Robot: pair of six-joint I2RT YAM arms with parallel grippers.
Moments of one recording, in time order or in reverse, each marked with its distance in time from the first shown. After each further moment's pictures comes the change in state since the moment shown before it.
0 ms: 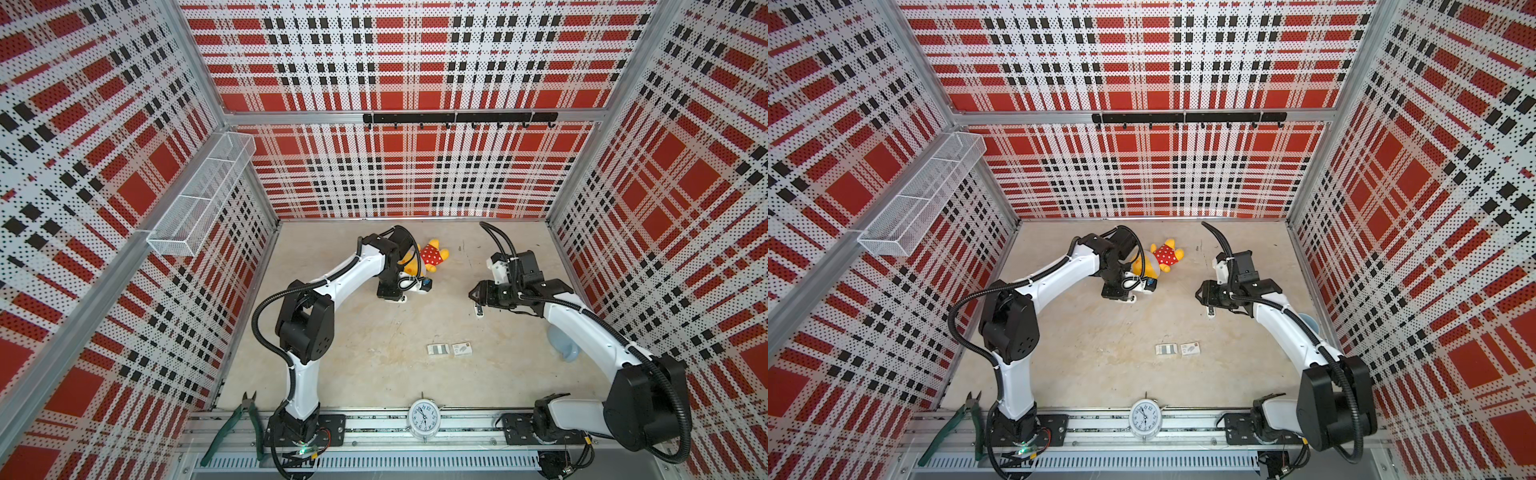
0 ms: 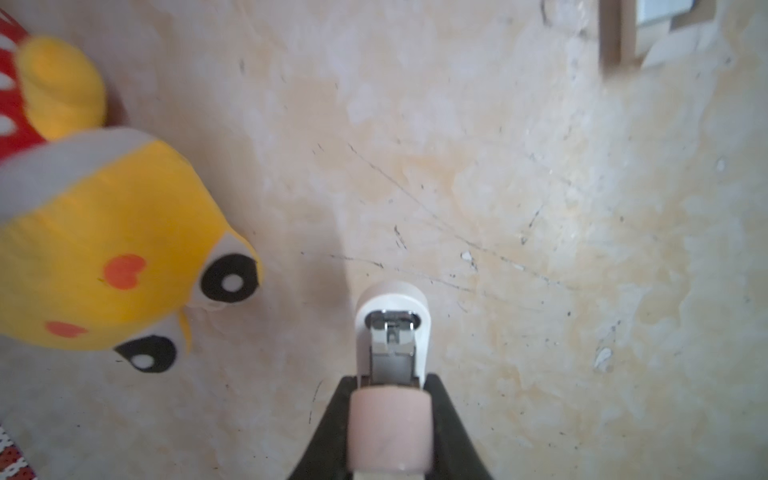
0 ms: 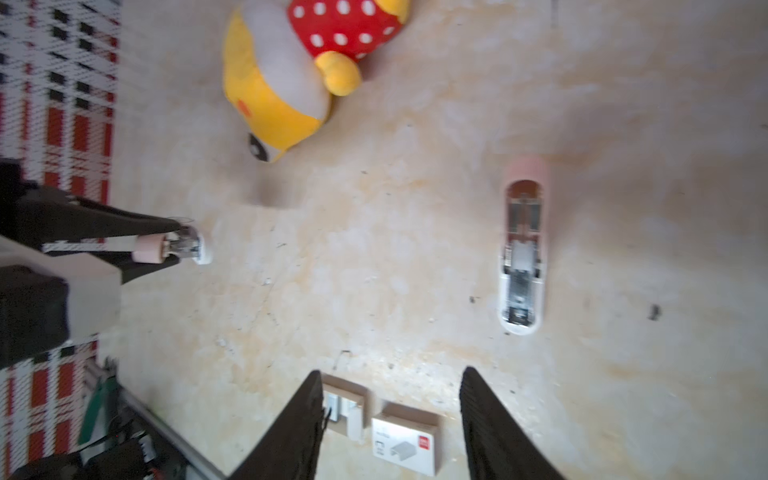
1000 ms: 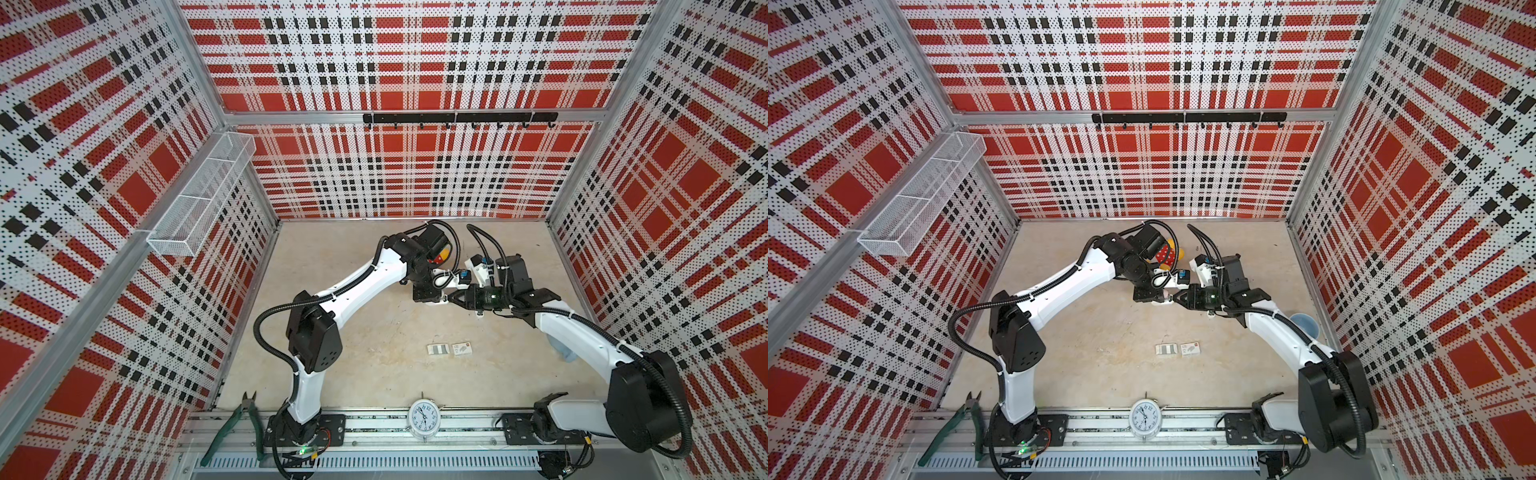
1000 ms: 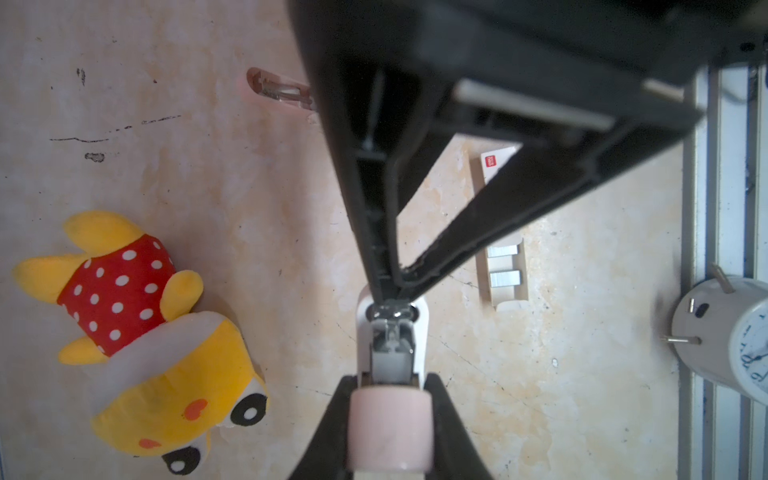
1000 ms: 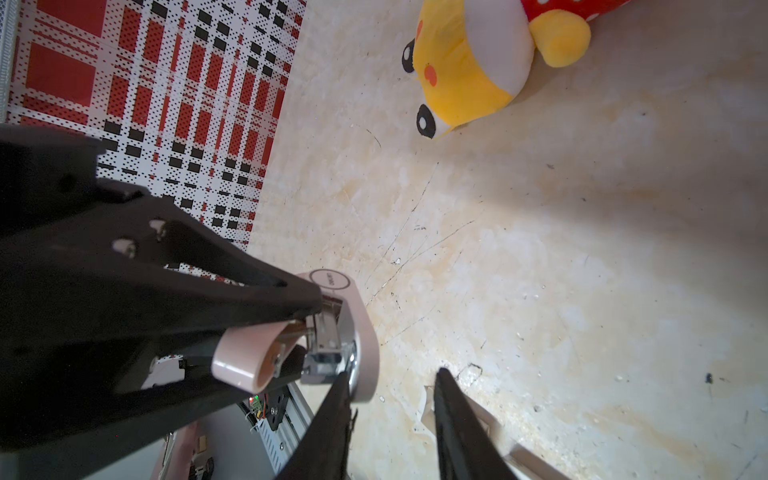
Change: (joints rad) left arm -0.184 -0.002 0.181 -0.016 0.143 -0.295; right arm 0.072 0.003 -0.103 0.264 -0.258 0.080
